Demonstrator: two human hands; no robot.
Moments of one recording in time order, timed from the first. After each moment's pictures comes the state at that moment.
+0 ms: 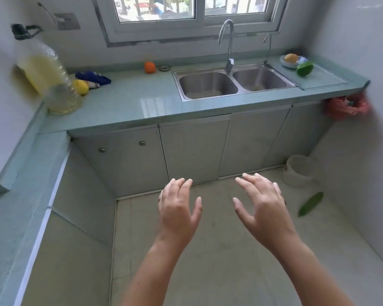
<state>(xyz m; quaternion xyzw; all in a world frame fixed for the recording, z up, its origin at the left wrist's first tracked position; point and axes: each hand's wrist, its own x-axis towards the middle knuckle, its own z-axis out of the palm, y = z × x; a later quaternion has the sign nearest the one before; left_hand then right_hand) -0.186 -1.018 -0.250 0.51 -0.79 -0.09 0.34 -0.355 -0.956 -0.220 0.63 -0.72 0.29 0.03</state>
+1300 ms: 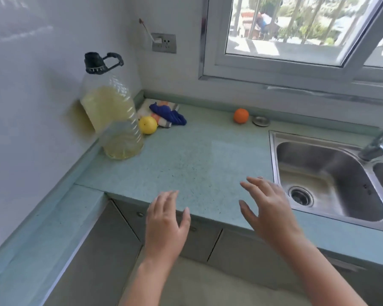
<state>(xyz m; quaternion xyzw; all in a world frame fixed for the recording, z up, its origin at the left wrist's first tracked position) -0.103 -1.483 -0.245 0.71 -0.61 -0.08 0.34 -0.313 -1.539 -0.214 0.81 -0.53 0.25 -0.02</state>
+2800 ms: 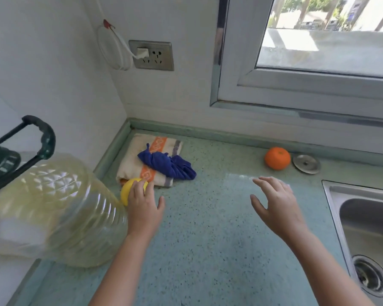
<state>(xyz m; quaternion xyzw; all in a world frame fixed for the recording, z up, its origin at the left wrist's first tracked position) 0.053 -1.880 -0.322 0.77 -0.61 -0.04 0.20 -0.242 -1.906 -0.279 0.77 -0.59 0.23 -0.06</state>
